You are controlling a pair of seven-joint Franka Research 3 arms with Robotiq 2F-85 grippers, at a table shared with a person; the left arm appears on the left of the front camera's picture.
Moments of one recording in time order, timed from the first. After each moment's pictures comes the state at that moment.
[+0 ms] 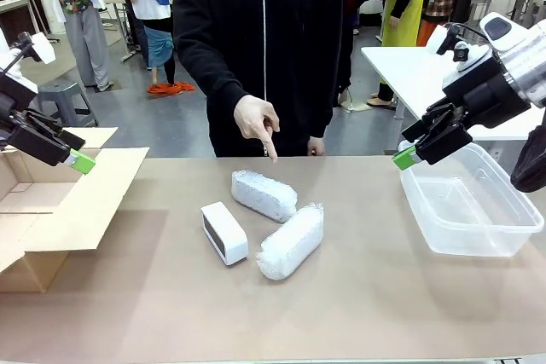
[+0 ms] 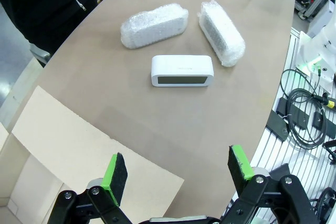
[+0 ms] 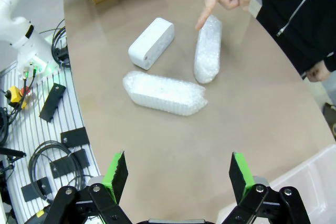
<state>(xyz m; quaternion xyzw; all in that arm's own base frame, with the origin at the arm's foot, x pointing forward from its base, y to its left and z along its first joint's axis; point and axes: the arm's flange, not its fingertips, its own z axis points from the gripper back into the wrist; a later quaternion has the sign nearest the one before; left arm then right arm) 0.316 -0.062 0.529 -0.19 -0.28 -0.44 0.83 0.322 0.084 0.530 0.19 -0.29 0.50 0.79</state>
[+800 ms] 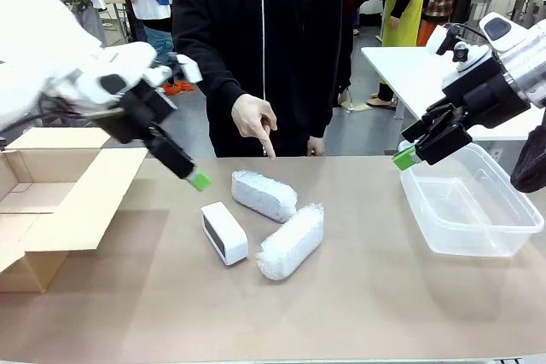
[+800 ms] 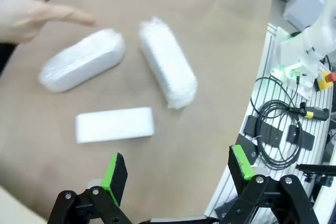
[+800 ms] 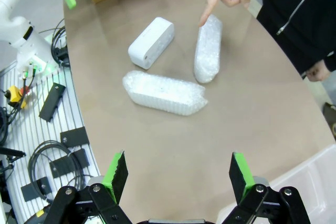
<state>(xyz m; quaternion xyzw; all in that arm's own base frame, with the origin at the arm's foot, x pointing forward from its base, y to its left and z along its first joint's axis) 0.331 -0.260 0.505 -0.21 -0.19 -0.48 0.83 0.322 0.084 0.530 0.19 -0.29 0.50 0.79</state>
